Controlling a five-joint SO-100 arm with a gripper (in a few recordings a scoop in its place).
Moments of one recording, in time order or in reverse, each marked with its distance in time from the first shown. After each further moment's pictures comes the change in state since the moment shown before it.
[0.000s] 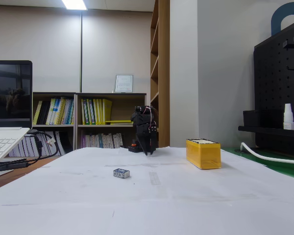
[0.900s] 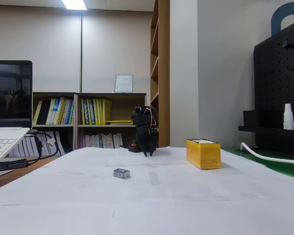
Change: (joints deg) arm 1.1 22.8 10.4 -9.5 10.3
